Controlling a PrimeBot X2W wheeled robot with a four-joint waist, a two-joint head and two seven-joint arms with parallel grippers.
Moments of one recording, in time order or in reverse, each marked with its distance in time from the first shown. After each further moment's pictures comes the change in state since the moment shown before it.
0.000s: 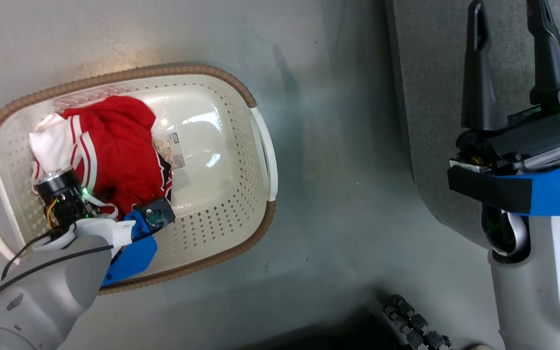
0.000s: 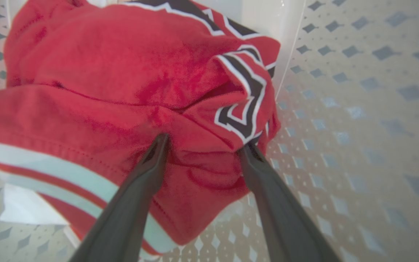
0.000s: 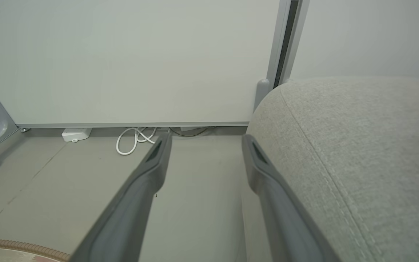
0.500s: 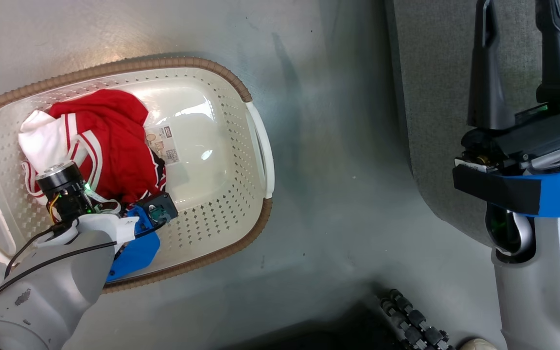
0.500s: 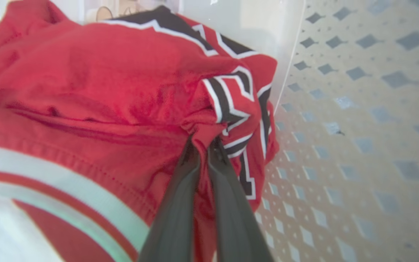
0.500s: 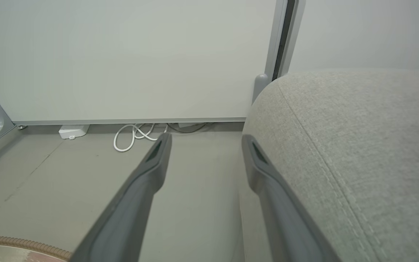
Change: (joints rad) left arm -0.029 -0.044 0.000 0.078 0.027 0.000 -0.026; right arm -0.002 0.000 -0.005 -0.024 0.016 0.000 0.000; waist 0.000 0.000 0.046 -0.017
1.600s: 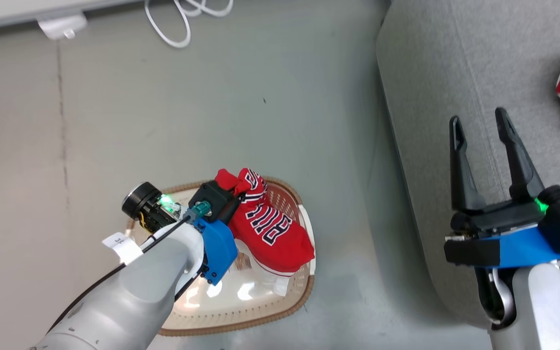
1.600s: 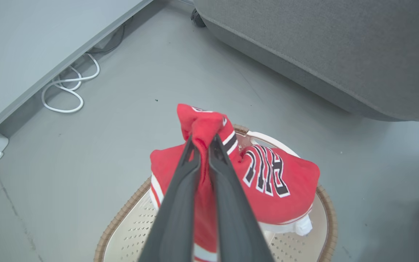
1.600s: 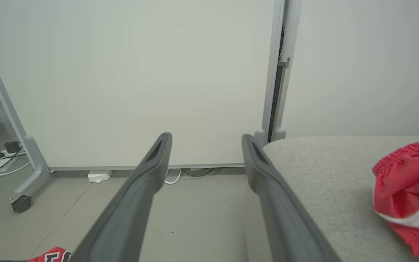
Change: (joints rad) left arm 0.082 -0.144 0.032 -0.155 -0.573 0.000 -0.351; right arm 0.237 0.001 -0.053 0.124 -0.073 0.000 0.000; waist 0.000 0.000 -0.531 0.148
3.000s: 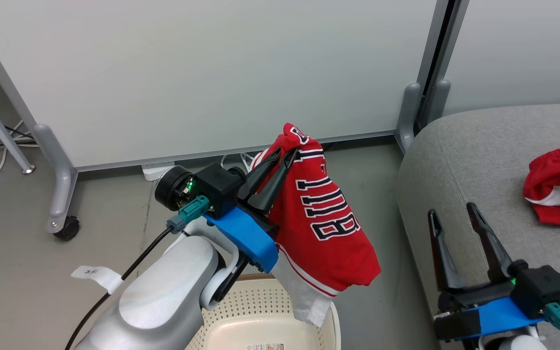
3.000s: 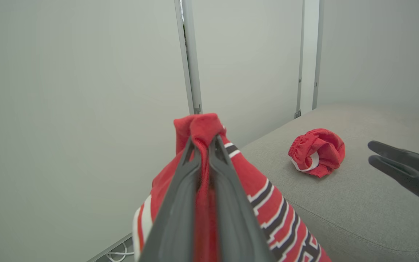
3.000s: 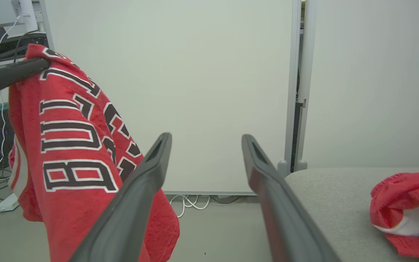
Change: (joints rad) left arm 0.199 0.033 0.416 -0.641 0.067 0.067 0.035; right arm 0.263 0.000 0.023 0.049 0.026 0.000 0.000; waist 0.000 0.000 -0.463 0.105
